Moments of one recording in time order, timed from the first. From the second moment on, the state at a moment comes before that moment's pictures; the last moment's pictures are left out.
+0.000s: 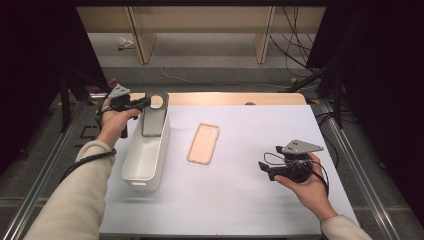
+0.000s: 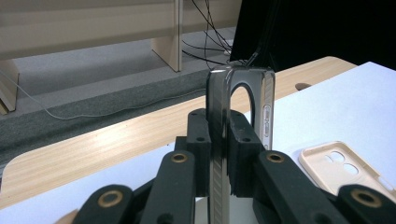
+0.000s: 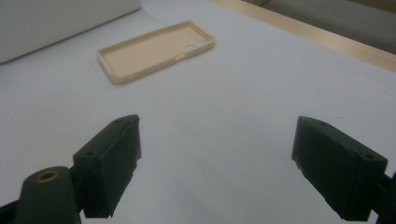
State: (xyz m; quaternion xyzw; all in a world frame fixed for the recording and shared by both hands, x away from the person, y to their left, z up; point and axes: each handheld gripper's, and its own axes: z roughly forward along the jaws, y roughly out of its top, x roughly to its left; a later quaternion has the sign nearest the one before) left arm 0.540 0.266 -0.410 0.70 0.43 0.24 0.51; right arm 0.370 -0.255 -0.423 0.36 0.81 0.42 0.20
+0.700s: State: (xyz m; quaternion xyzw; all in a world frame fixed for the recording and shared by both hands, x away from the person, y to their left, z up) left arm 0.543 0.271 -0.418 0.71 0.43 0.24 0.50; right arm 0.371 -0.256 -0.423 0.36 0.81 0.42 0.20
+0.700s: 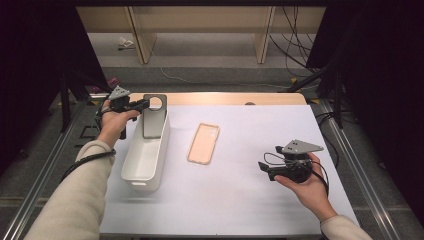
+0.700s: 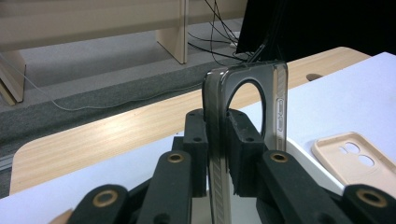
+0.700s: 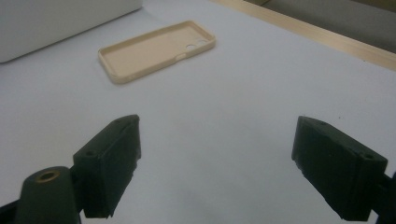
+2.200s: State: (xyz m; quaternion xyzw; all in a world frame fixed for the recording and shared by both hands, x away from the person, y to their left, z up) left arm 0.555 0.255 -0.420 0.74 0.46 0.28 0.41; right arm 0.371 -0.255 -0.423 0.36 0.81 0.43 0.20
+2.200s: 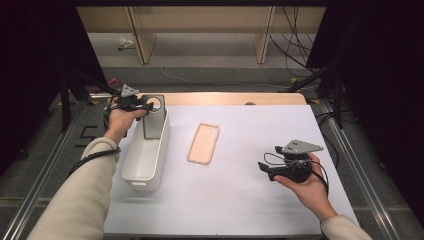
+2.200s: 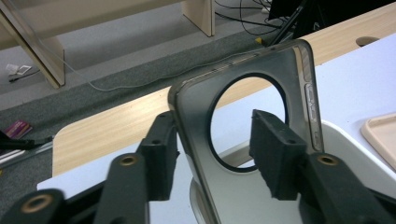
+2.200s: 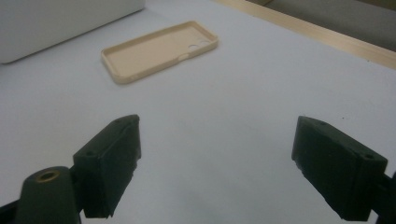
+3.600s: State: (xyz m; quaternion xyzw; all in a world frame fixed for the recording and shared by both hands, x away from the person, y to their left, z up) left arm 0.460 0.239 -0.376 0.75 0.42 0.29 0.42; right arm 0.371 -0.253 -0.423 0.36 0.81 0.42 0.20
